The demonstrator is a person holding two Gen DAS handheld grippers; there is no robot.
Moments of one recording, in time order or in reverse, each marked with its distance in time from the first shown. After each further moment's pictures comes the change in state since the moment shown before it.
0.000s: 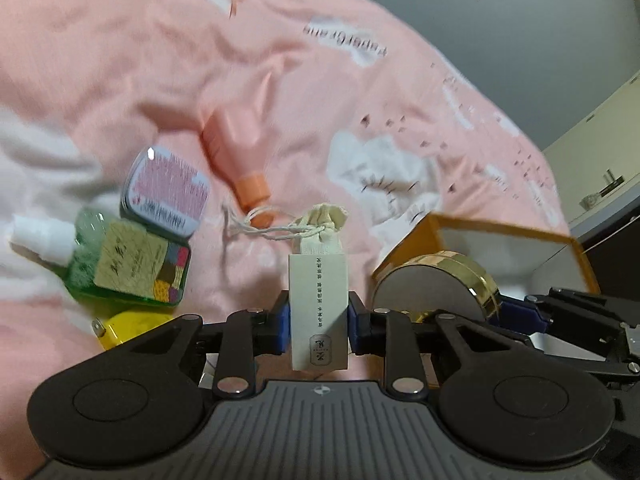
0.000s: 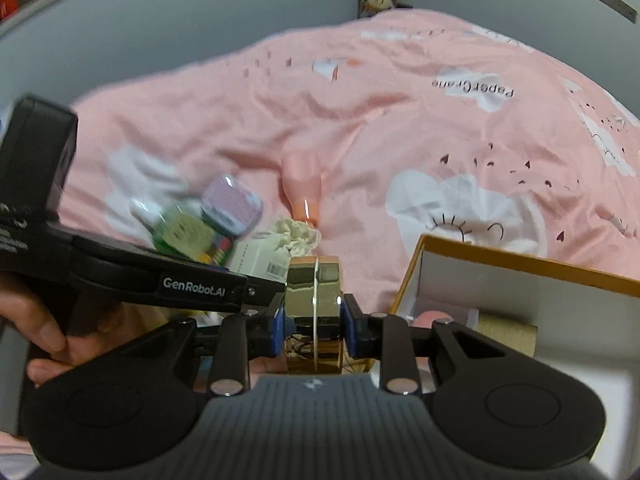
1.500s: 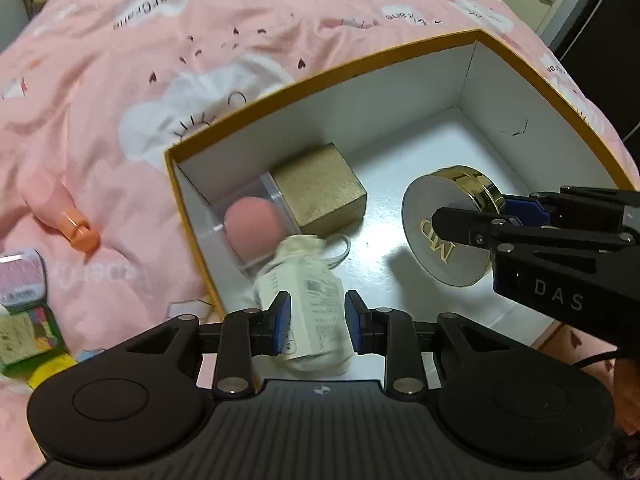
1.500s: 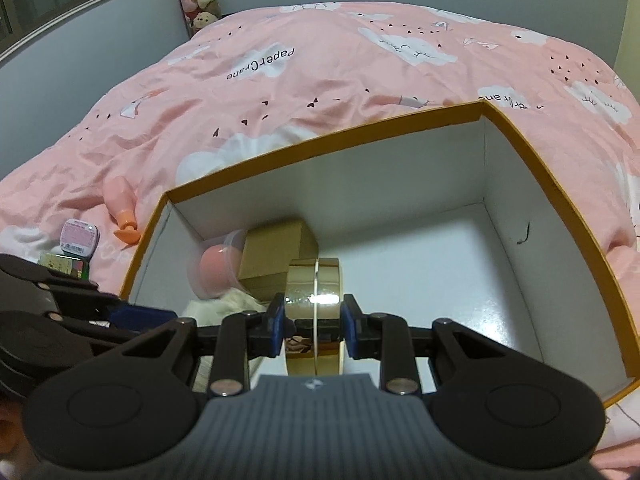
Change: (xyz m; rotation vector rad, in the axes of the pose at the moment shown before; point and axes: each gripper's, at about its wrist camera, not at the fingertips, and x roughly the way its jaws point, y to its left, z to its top) left arm 0.061 -0.172 -0.044 0.539 0.269 0.143; right arm -0.072 -0.118 -0.088 0.405 -0.018 -0.264
